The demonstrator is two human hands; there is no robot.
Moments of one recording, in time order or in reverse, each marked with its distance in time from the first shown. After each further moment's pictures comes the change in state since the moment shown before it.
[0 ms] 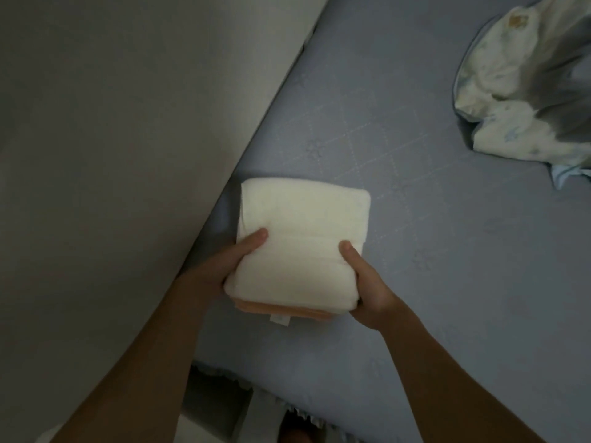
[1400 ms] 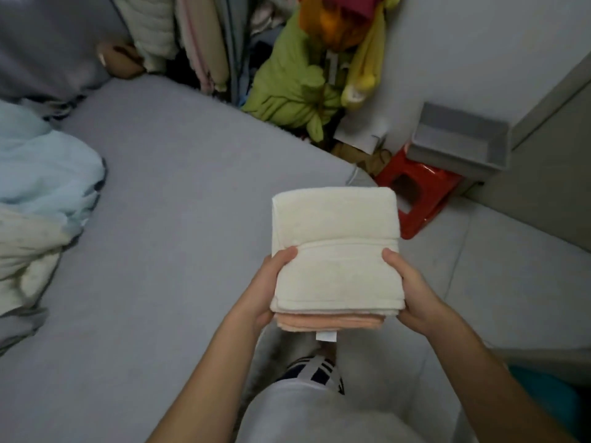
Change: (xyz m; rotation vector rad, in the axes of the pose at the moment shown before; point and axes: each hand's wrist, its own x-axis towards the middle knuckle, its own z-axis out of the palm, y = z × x) left_hand -0.393 -0.501 1.021 0.985 -0.979 -0.069; right_hand -0.880 0.417 -0.660 1.069 0.775 -0.941
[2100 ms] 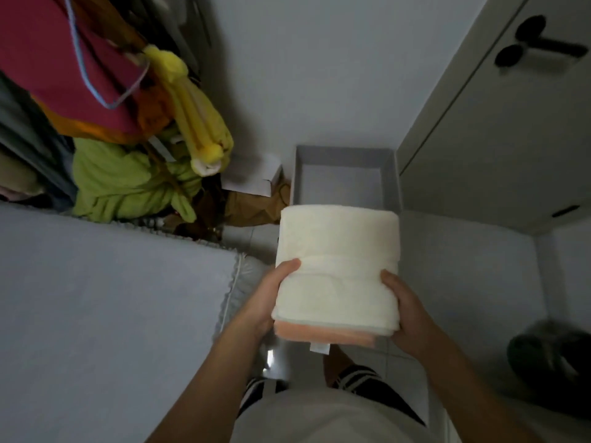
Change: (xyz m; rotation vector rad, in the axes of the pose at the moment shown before) left_hand 0.406 0.133 0.350 0.144 -0.212 -0.338; right_hand 0.191 -0.295 -0.303 0.382 0.298 -0.022
